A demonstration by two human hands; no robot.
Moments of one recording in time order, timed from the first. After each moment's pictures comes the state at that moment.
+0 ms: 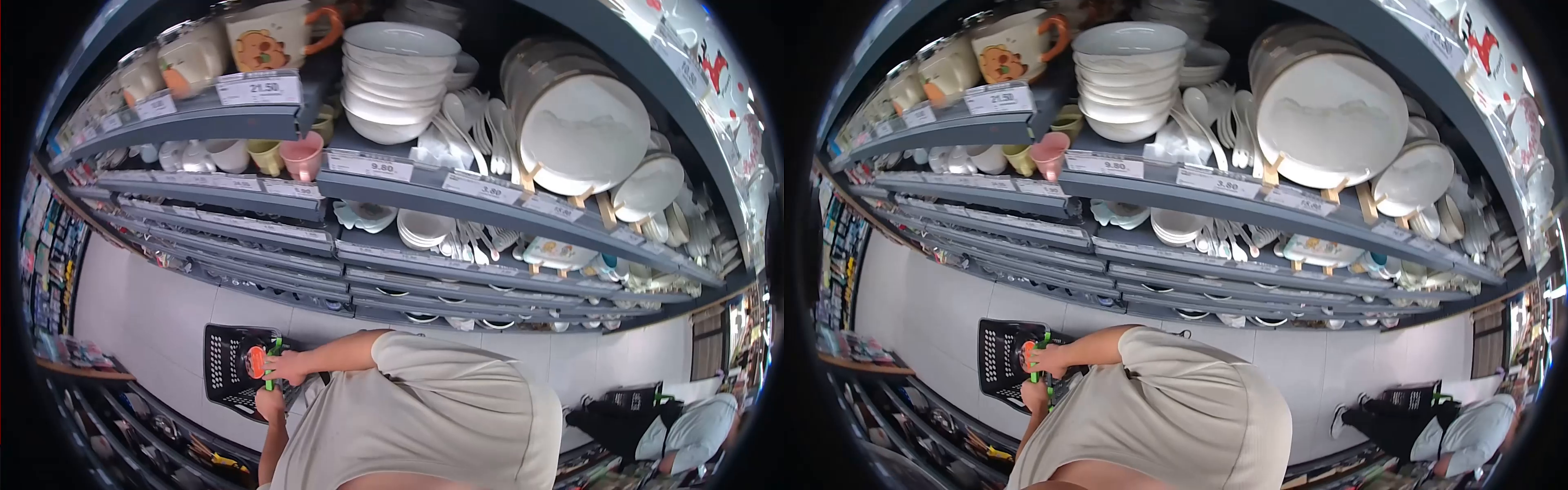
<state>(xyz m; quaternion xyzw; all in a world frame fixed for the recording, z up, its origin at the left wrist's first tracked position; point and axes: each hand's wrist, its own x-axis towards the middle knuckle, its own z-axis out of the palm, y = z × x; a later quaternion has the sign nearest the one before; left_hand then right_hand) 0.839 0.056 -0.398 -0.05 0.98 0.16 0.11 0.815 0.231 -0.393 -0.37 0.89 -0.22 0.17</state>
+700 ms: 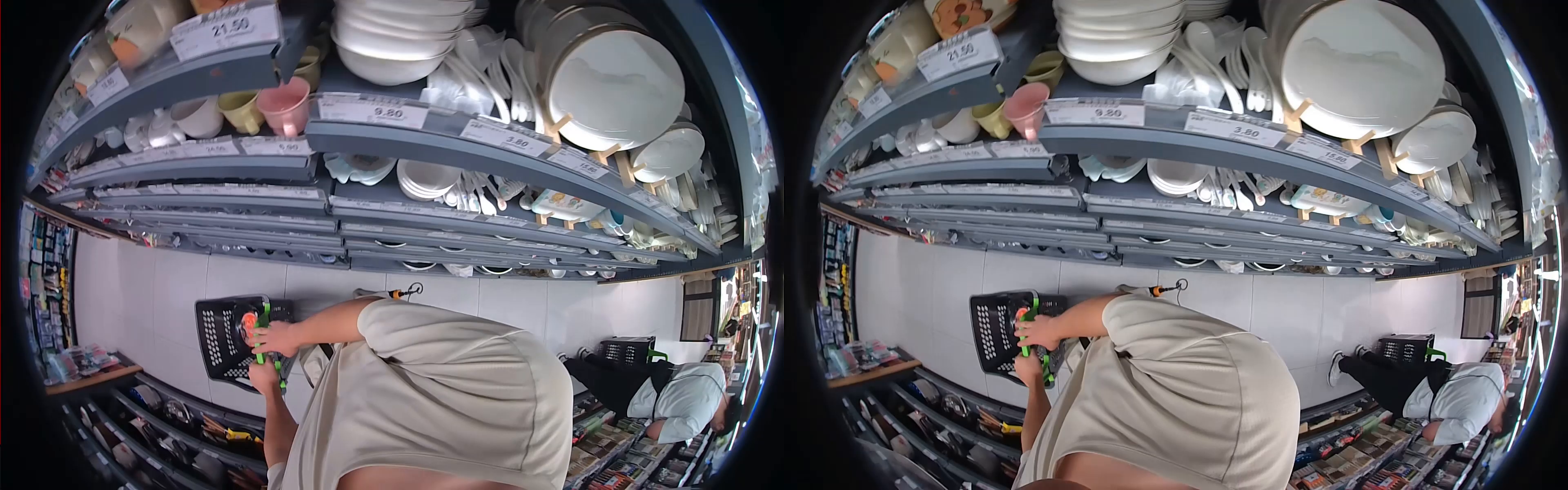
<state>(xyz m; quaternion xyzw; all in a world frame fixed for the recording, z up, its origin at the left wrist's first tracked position) 0.811 0.038 -0.394 -0.04 0.98 0.15 0.10 0.795 0.204 -0.418 -0.36 0.90 -0.22 0.08</state>
